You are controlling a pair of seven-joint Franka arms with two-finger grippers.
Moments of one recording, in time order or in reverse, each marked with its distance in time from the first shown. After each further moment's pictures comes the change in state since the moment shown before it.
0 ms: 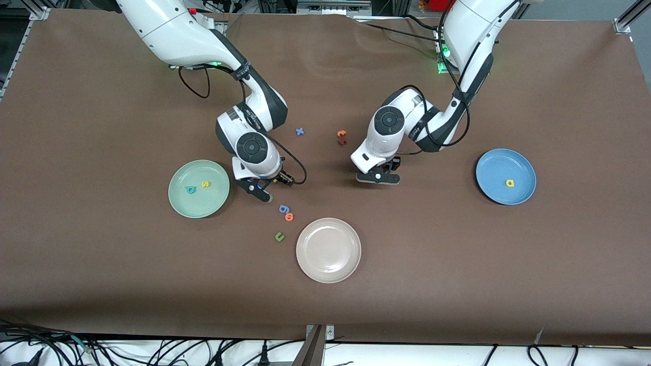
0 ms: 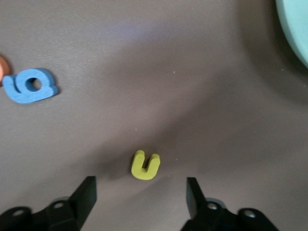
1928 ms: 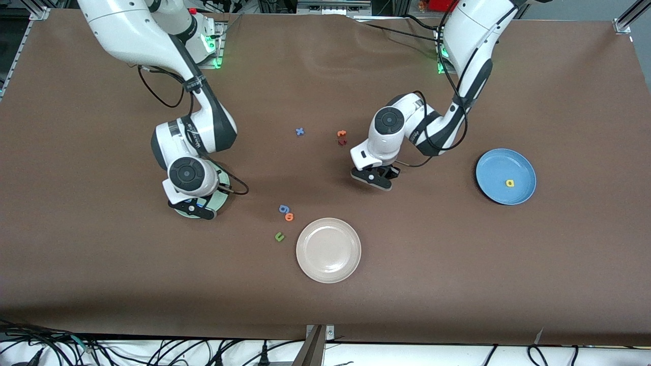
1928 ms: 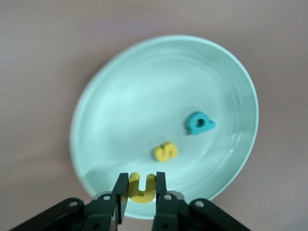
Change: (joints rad) left arm 0.005 0.019 0.048 -0.001 0.103 0.064 0.262; right arm -0.086 -0.080 -0.192 0.004 -0.069 -0.262 -0.463
